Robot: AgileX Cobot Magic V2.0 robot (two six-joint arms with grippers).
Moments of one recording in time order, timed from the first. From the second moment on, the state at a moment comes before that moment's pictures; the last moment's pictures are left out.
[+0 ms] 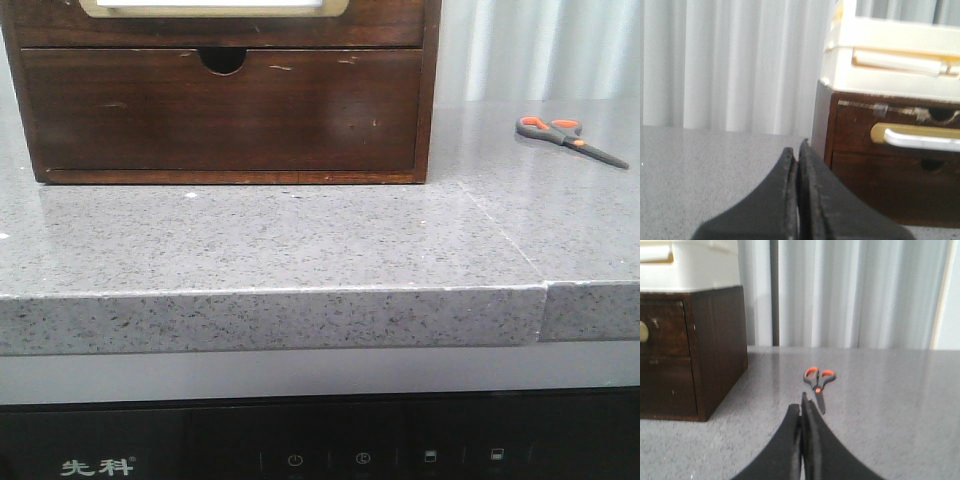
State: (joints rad) left arm 0.00 0.02 -0.30 -0.05 0.18 -0.03; right arm 0.05 0.00 -0.28 -0.07 0.25 0.10
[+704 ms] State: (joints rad) left arm 0.00 0.41 -0.68 -0.05 0.58 -0.03; right arm 0.05 0.37 -0.64 -0.10 0.61 0.10
